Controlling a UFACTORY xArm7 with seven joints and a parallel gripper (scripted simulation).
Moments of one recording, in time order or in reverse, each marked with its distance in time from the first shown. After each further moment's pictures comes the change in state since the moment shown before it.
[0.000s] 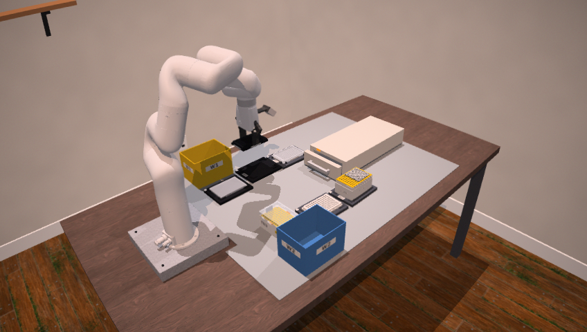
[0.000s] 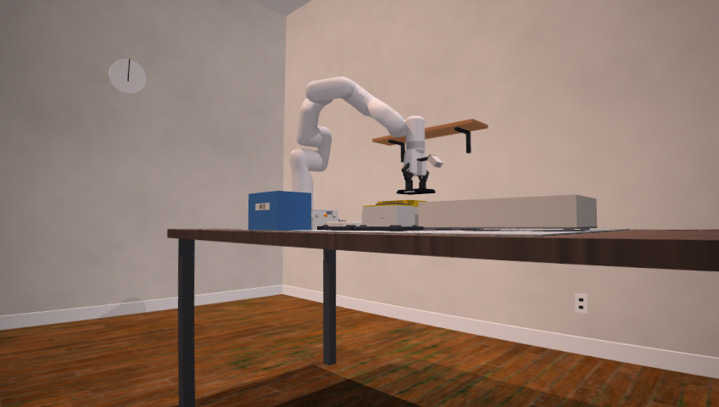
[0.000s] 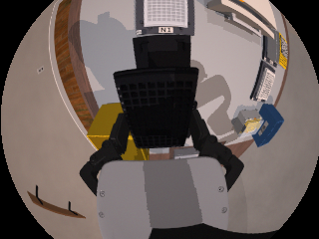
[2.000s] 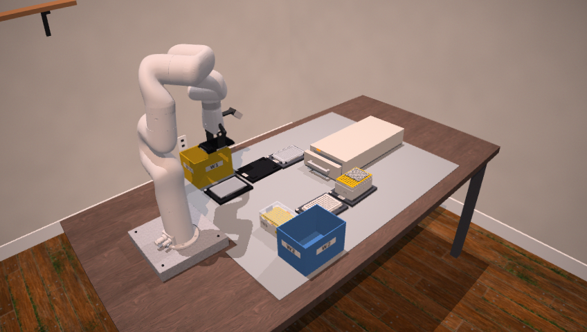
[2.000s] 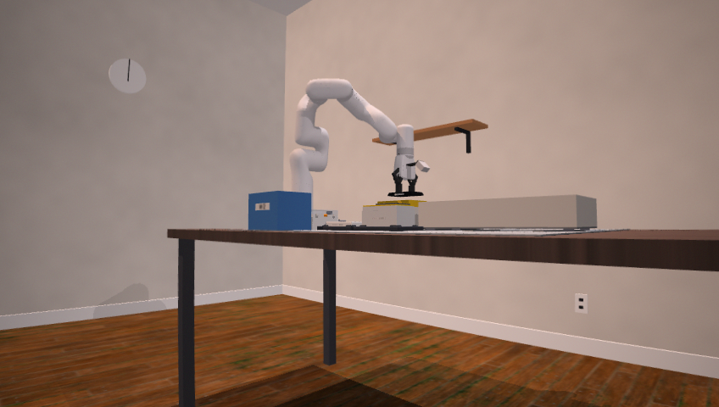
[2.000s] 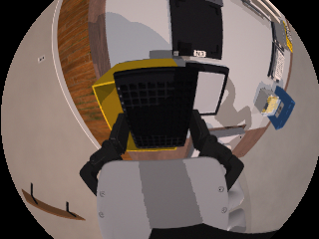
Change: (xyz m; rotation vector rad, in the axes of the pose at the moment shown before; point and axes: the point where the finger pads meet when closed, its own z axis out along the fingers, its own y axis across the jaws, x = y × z) arm -0.114 -0.079 0.000 0.000 0.000 0.001
